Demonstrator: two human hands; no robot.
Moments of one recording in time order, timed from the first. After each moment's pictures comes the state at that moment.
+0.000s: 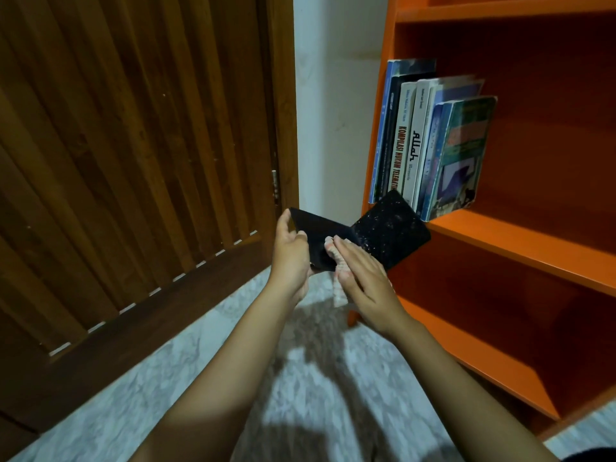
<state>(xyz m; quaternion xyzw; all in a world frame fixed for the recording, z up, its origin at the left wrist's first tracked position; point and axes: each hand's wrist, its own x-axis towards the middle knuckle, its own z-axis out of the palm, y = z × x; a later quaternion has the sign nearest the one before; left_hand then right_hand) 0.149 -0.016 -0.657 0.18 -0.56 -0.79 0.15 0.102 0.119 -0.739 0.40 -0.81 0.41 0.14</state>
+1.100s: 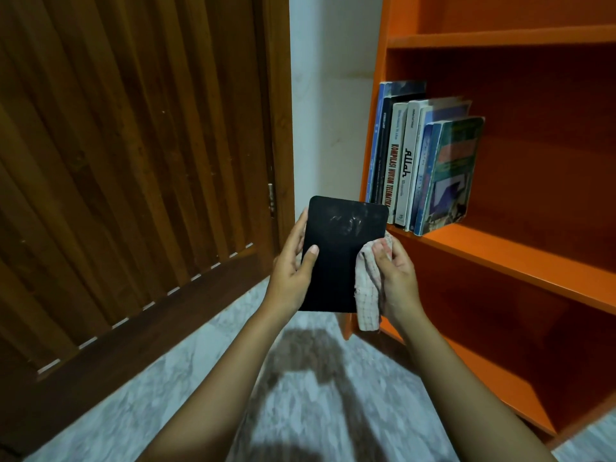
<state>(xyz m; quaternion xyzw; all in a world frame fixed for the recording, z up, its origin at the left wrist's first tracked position) 0.154 -0.027 -0.677 -0.08 -0.74 -0.63 0.24 0.086 0.124 -0.707 0.16 -0.58 0.80 0.04</state>
